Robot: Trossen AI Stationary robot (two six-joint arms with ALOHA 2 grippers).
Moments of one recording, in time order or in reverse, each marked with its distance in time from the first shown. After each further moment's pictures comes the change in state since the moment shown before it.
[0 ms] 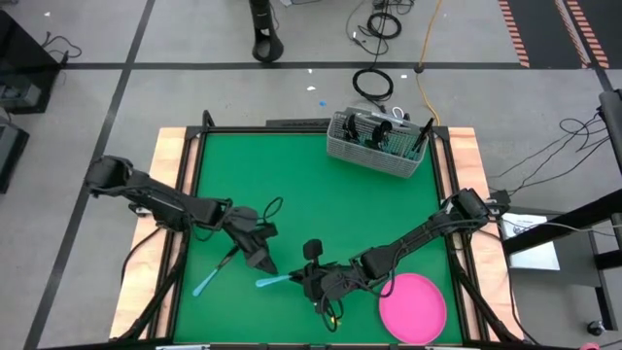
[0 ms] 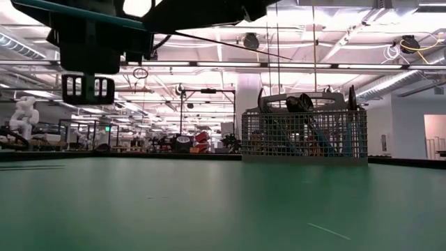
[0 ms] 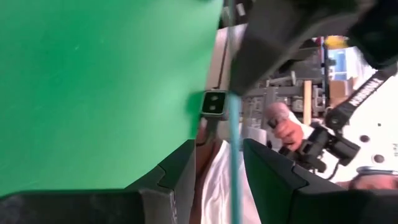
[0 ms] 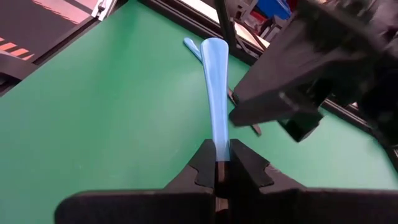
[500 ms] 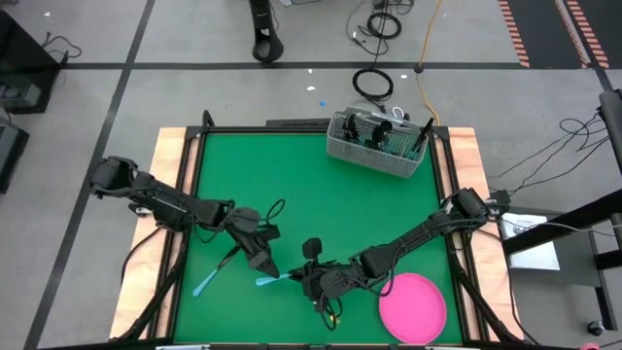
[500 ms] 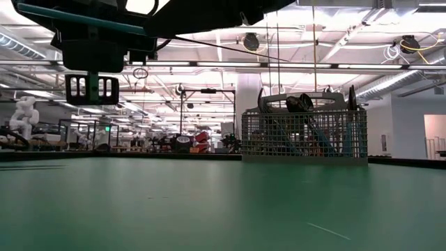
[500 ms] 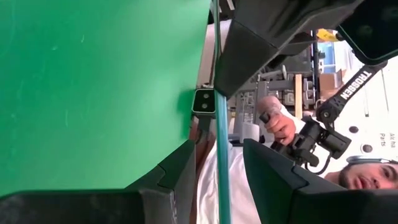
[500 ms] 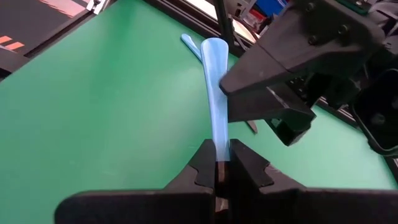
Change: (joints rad) left arm -0.001 0.055 0.000 0.087 0.037 -0.002; right arm -0.008 0.000 0.000 -0.006 -0.001 -0.018
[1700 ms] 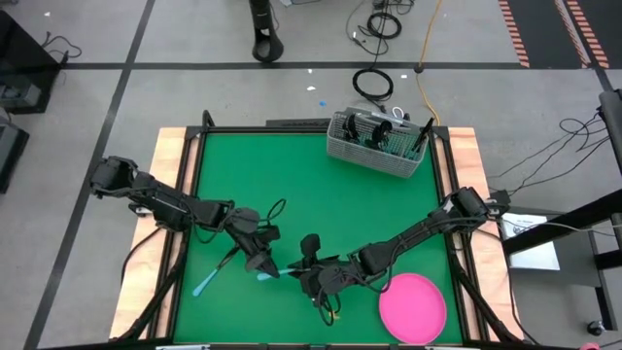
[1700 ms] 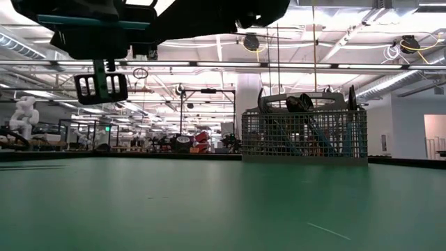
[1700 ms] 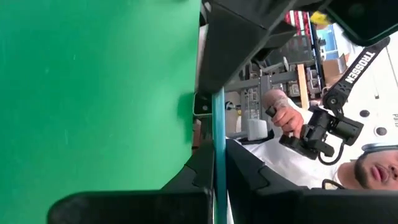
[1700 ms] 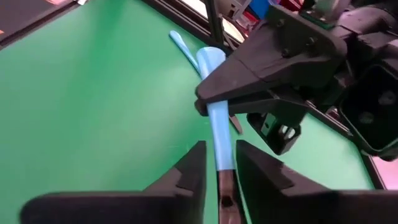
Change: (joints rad) left arm -0.010 0.000 0.001 0.008 -0.009 0.119; right arm -0.018 -0.002 0.001 0.009 0.007 -0.076
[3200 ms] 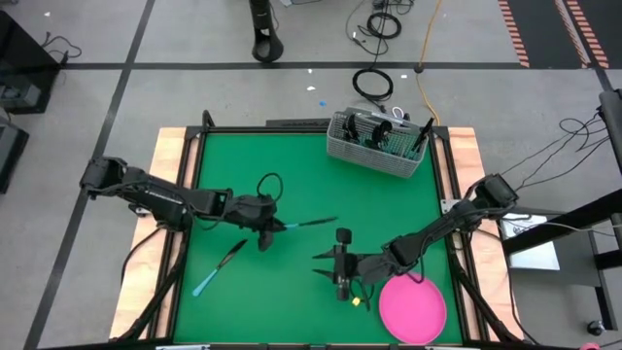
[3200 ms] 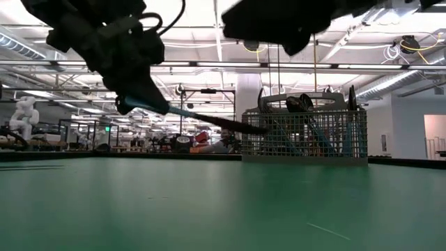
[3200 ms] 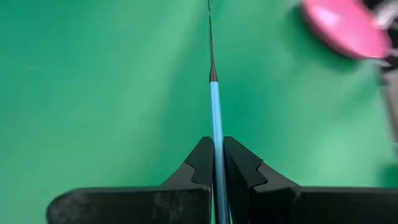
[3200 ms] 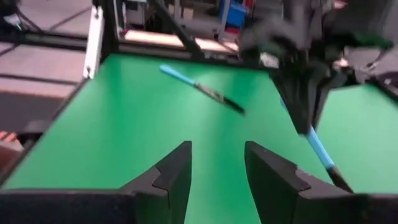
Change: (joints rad) left arm 0.127 -0.099 -0.005 -0.307 -0.564 0.502; right arm 0.059 -0.233 -0.419 0.319 0.051 0.435
